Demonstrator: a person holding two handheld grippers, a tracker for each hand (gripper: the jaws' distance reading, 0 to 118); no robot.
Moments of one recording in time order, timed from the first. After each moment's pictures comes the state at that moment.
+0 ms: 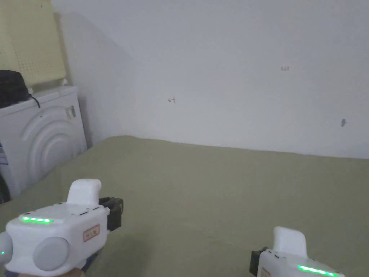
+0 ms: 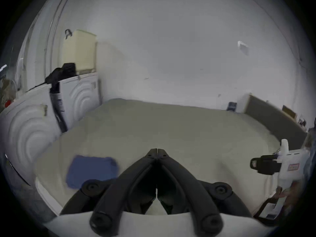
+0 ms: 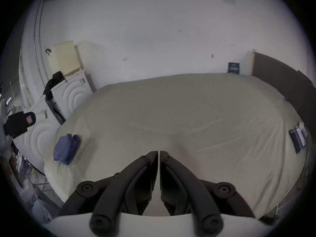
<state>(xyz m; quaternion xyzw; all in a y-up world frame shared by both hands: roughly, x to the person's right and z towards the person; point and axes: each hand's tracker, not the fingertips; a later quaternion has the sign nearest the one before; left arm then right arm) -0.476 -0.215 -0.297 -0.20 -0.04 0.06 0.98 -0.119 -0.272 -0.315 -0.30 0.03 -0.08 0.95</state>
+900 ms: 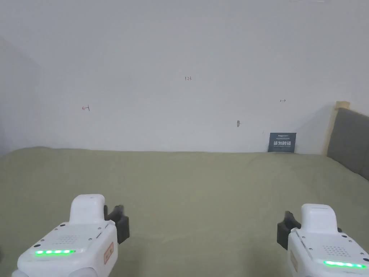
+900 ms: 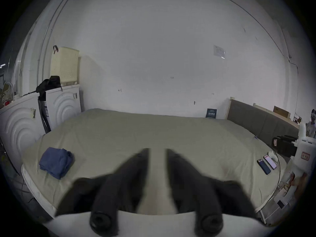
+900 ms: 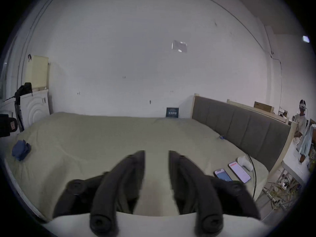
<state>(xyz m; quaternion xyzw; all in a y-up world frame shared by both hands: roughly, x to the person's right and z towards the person) -0.276 -0.210 -0.242 -0.14 -0.05 0.03 0.99 0.102 -0.225 -0.209 -0.10 -0.14 0.02 0.98</state>
